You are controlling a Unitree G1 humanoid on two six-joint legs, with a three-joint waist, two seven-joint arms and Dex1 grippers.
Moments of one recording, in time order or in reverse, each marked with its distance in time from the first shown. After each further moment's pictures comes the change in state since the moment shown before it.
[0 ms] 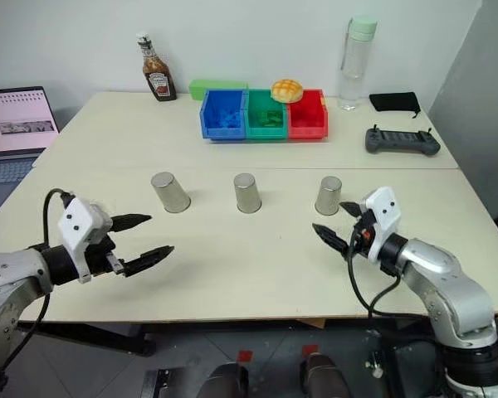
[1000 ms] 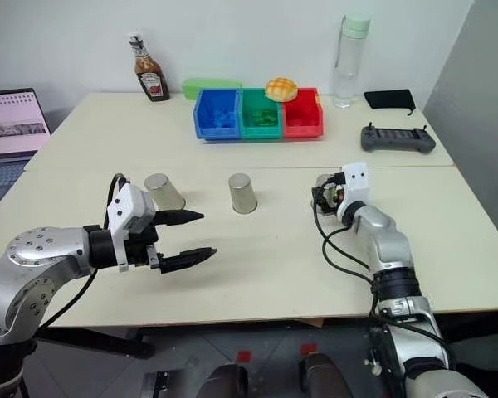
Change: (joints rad) left arm -0.180 0.007 -0.179 -0.022 -0.097 0.113 -0.048; right arm -0.411 0.289 0.031 0.820 -0.258 -0.263 -0.190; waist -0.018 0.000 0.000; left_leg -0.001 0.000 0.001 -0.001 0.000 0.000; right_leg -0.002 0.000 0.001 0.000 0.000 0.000
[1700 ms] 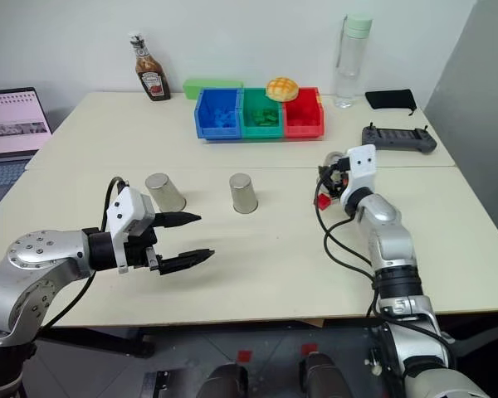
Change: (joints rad) left arm 0.018 -0.001 -0.002 0.021 0.030 -0.034 -0.002; right arm 0.034 -0.032 -0.042 -0.176 -0.066 -0.060 -0.053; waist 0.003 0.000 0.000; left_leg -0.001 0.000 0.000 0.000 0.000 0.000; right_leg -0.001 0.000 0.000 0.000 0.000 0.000
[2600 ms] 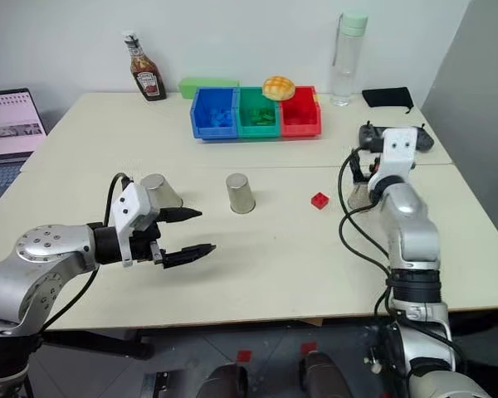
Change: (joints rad) left arm -0.049 -0.006 -0.039 0.054 0.034 -0.028 0.022; right arm 0.011 -0.051 -0.082 -0.314 0.013 0.210 -0.099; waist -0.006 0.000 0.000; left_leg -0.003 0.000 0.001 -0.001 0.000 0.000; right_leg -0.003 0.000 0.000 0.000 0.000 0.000
